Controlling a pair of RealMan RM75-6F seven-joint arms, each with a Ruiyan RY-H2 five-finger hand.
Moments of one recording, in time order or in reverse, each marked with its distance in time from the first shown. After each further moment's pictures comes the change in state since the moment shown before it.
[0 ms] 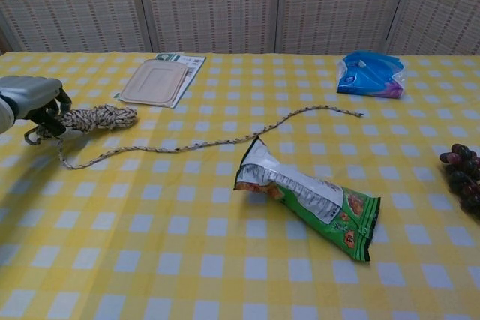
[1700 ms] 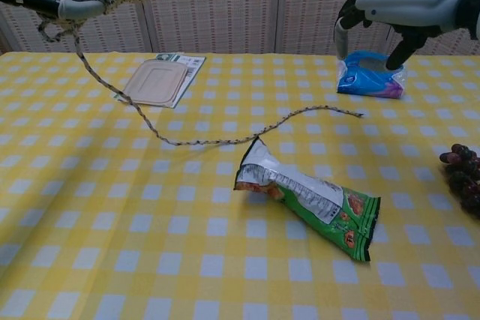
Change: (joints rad) left arm 0.128 0.341 -0.116 -0.600 0.482 0.187 -0.612; right arm 0.790 -0.345 0.131 0.114 0.203 -0.813 -0.511
